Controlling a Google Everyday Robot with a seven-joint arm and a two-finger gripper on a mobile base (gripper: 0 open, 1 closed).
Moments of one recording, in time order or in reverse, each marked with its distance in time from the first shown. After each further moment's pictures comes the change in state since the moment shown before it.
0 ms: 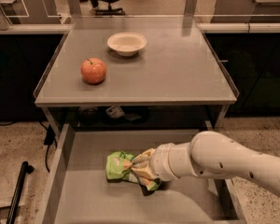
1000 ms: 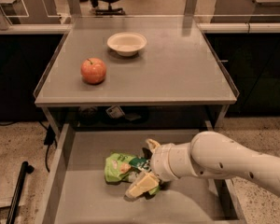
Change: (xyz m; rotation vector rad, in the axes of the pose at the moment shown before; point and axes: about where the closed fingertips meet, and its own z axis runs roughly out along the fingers) arm 0.000 0.000 0.000 0.000 0.000 0.000
